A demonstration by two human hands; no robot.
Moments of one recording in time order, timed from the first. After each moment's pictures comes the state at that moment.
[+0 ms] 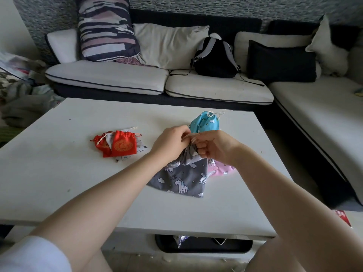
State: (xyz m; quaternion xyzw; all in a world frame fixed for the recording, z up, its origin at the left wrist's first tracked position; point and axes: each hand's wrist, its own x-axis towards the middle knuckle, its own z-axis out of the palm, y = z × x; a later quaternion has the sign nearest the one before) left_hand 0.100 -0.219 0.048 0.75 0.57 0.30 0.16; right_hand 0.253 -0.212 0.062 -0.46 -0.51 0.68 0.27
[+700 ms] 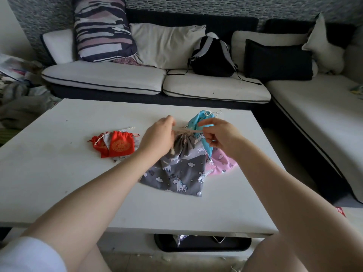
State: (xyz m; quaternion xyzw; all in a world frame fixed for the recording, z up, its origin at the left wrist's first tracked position) left_hand 0.088 -0.218 0.056 0.76 0.58 0.29 0.02; right_hand 0.259 -0.208 0.075 -0.55 -0.50 0.55 0.39
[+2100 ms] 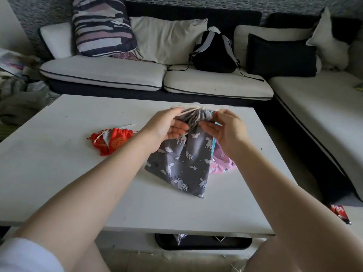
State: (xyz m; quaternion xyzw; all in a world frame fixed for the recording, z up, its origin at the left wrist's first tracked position) left_hand 0.089 -0.195 0.073 0.48 0.52 0.42 0.57; right_hand 0.251 -0.205 0.076 -0.38 -0.32 0.63 0.60
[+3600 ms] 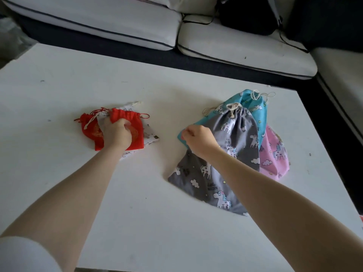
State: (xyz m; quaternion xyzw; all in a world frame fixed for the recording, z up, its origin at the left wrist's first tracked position) left_hand -0.088 -0.056 -0.132 0.49 0.82 0.25 0.17; right_hand 0.130 -0.063 -0.077 -0.62 -0.70 0.32 0.17
